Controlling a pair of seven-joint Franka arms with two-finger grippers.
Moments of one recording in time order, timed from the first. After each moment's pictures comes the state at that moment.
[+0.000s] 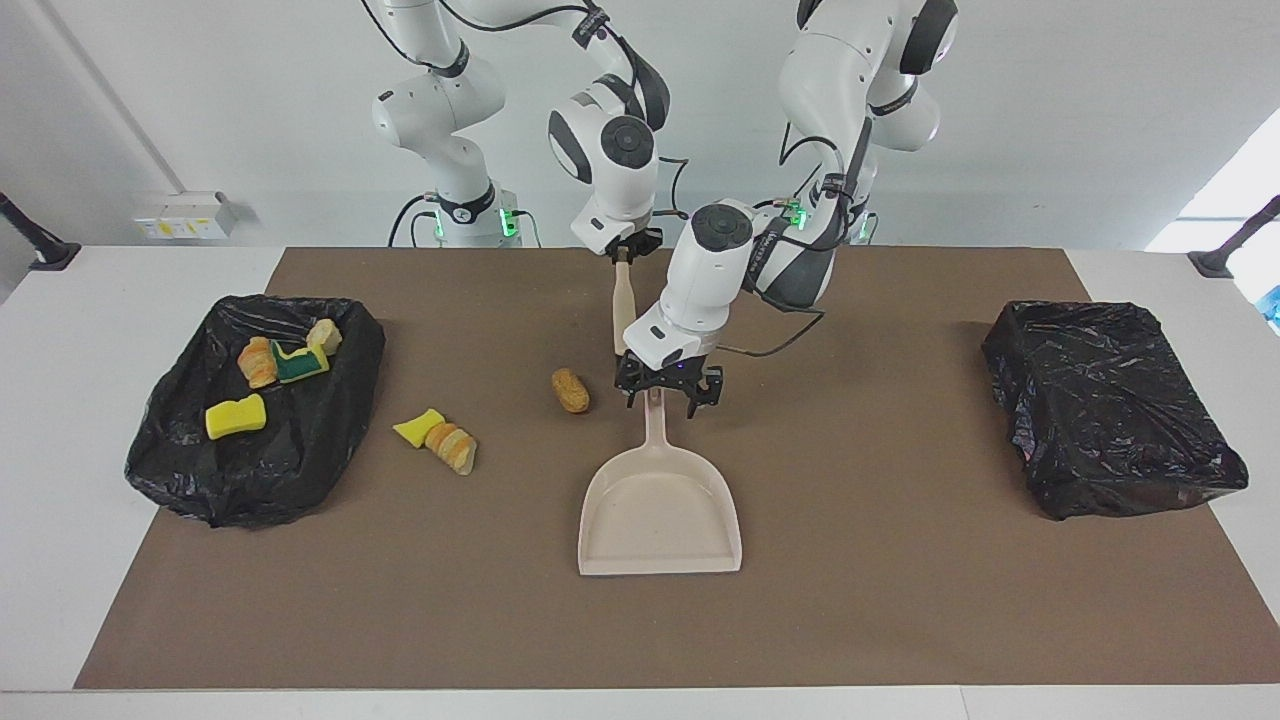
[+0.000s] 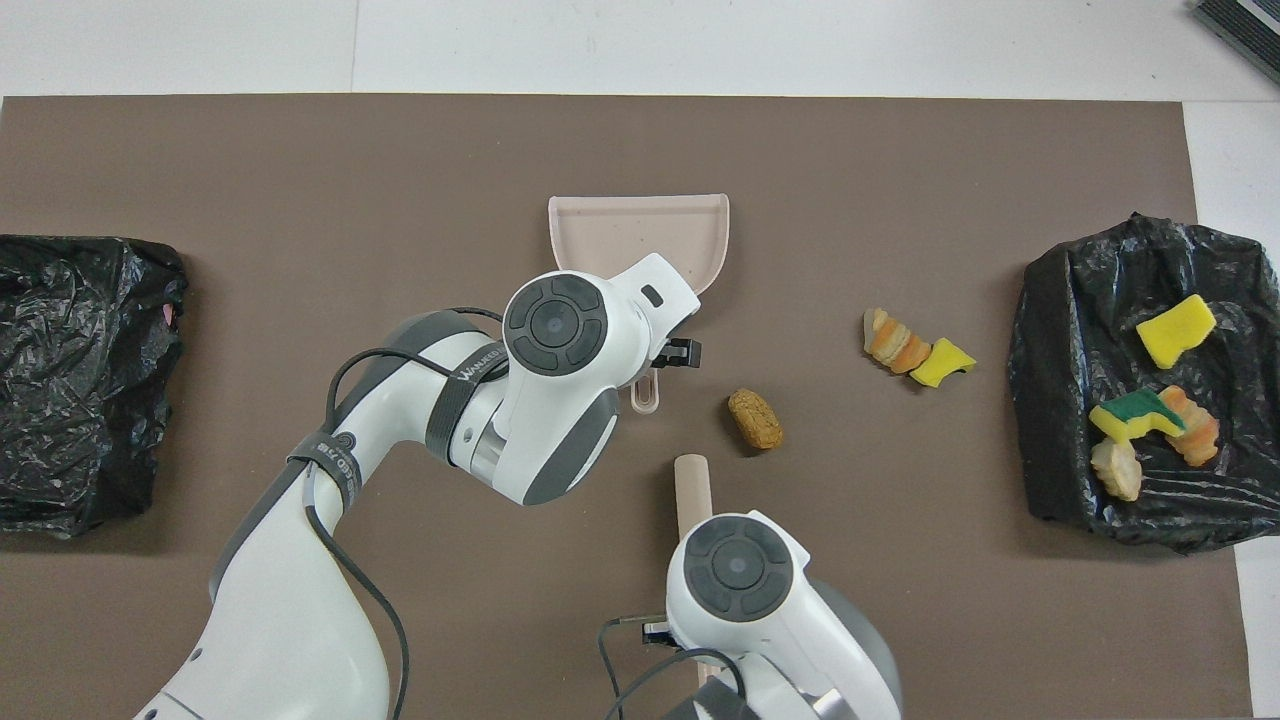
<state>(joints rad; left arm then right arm) -0.61 0.43 -0.06 -1.71 -0.08 2.33 -0.44 0.56 -0.10 0.15 -2.29 0.23 1.89 0.58</state>
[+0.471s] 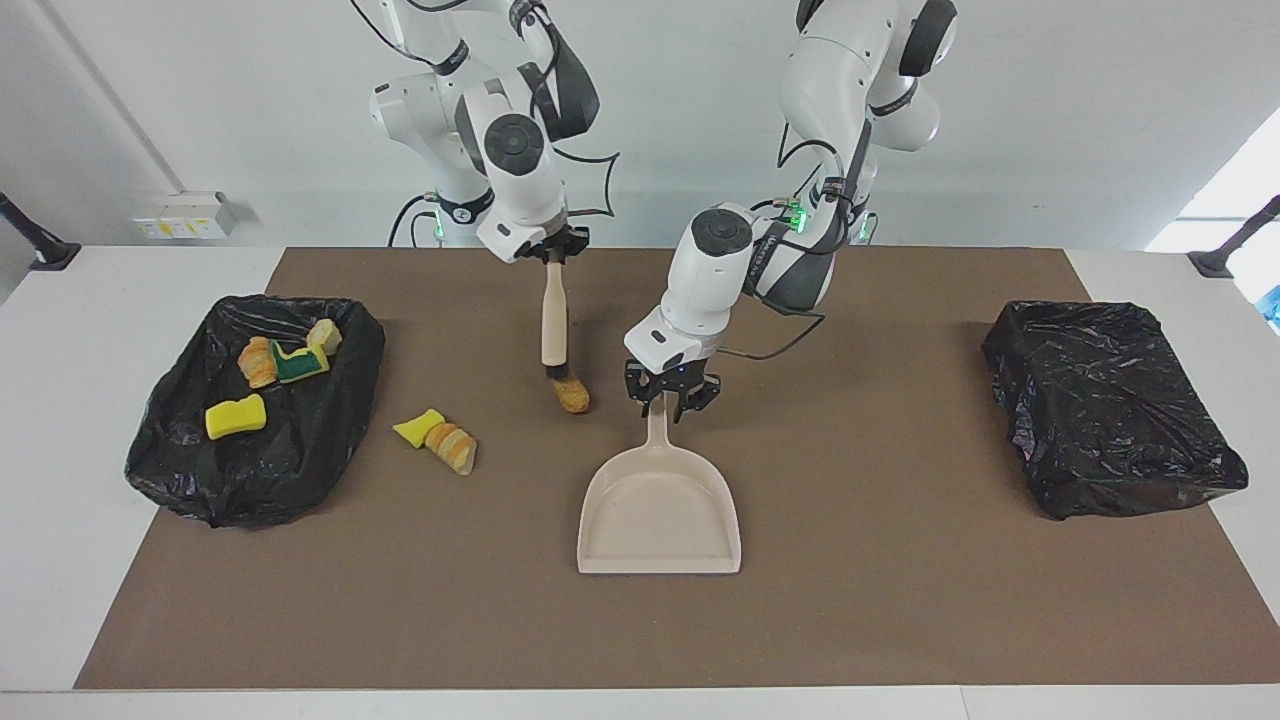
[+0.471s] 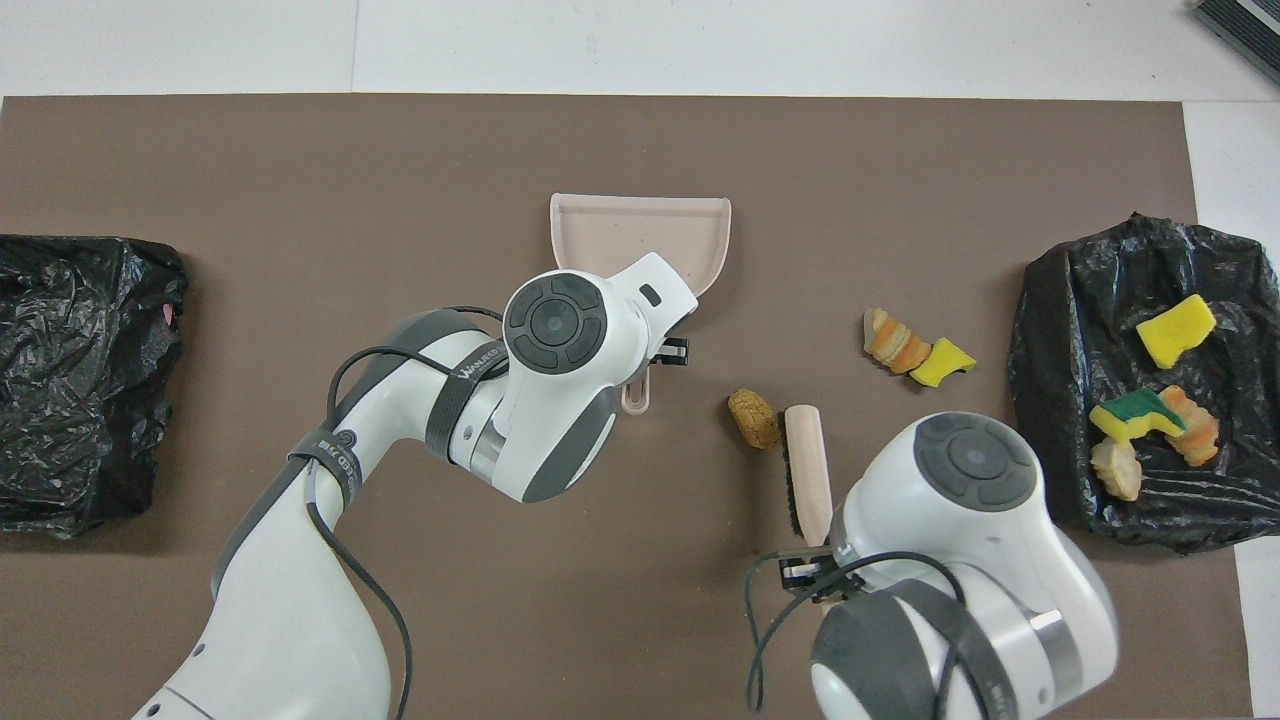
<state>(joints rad) -0.61 0.43 -0.06 -1.71 -0.08 2.33 -0.44 0.25 -0.20 0.14 -2.29 0.15 1.74 0.31</state>
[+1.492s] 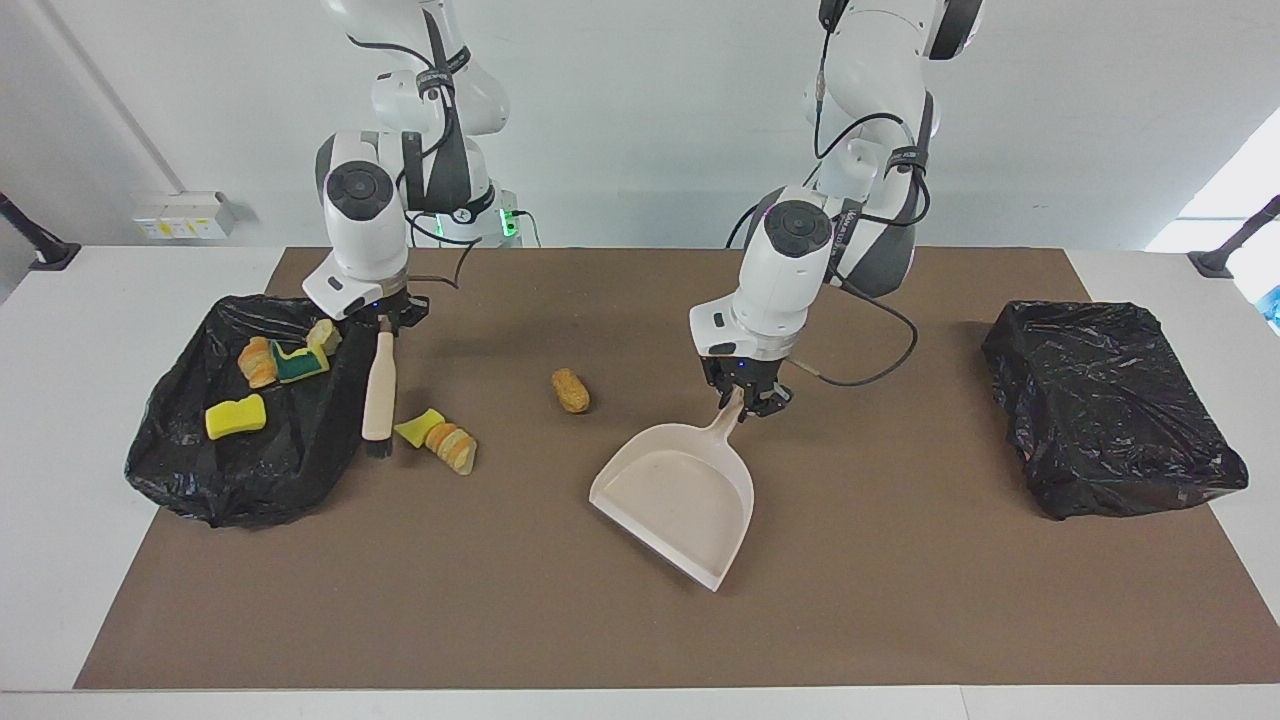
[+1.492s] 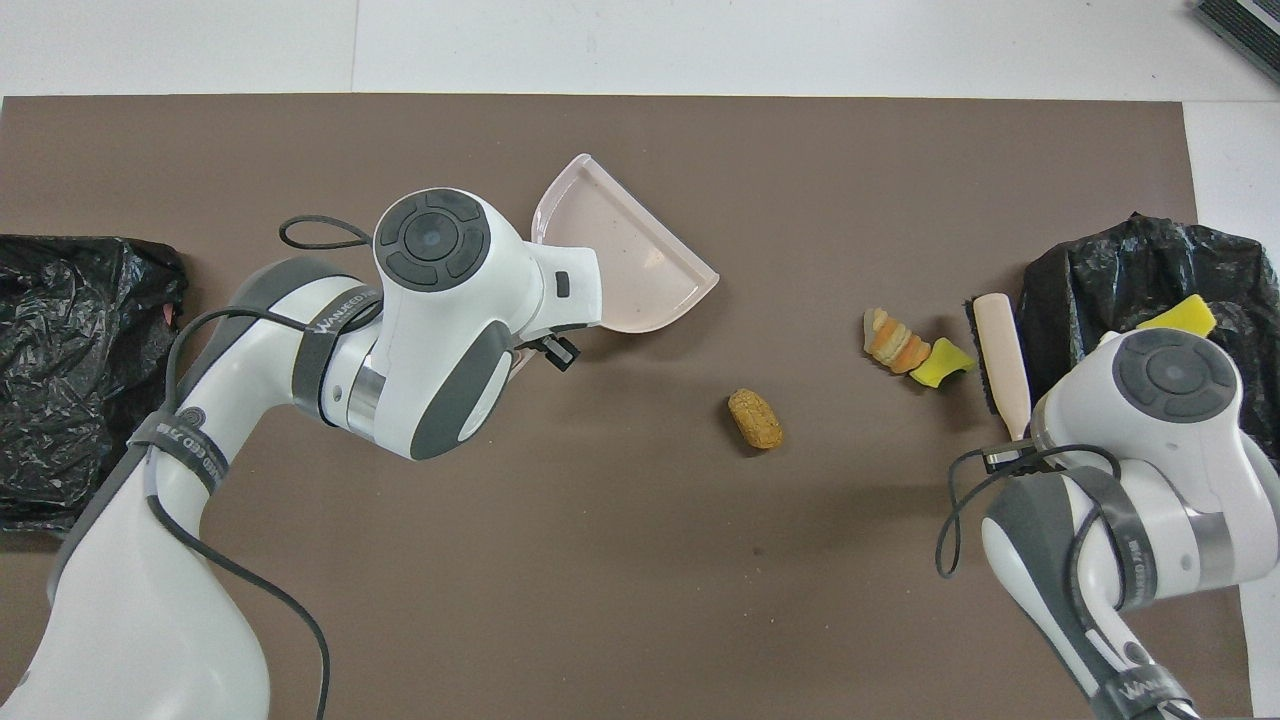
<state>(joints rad) -0.49 0.34 -0.03 -1.68 -0.02 2.08 0.33 -0.10 -0.06 0.13 -2.29 -0.29 2.02 0.07</state>
